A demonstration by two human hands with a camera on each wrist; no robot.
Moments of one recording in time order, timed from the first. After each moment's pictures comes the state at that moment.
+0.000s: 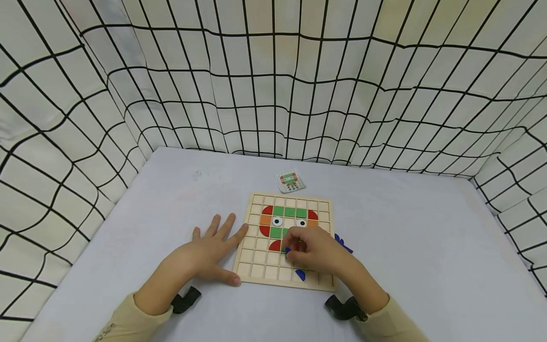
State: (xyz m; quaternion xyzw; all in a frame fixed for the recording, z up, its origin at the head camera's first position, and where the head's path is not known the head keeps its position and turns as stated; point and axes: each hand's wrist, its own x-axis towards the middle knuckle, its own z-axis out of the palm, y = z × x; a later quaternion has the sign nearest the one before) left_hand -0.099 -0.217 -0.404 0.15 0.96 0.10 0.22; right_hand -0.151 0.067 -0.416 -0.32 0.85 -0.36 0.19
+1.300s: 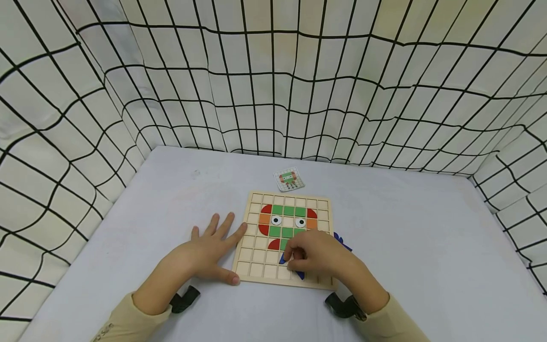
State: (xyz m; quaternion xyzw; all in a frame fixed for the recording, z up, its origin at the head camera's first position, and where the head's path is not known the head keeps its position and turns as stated) left_hand -0.099 -0.217 -0.405 0.15 0.96 0.10 0.21; right_hand -0.146 0.070 -0.409 -0.36 0.88 -0.25 0.19
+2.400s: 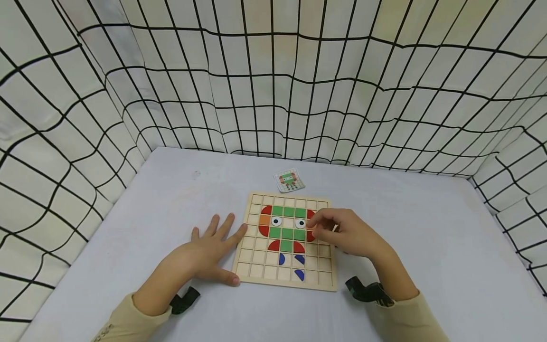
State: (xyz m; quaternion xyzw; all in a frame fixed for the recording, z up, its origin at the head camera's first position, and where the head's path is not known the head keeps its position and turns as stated) left_hand -0.099 -0.215 -0.404 0.15 0.96 0.10 0.21; right_hand -0.177 0.122 -0.390 -0.30 0.85 -0.40 0.16
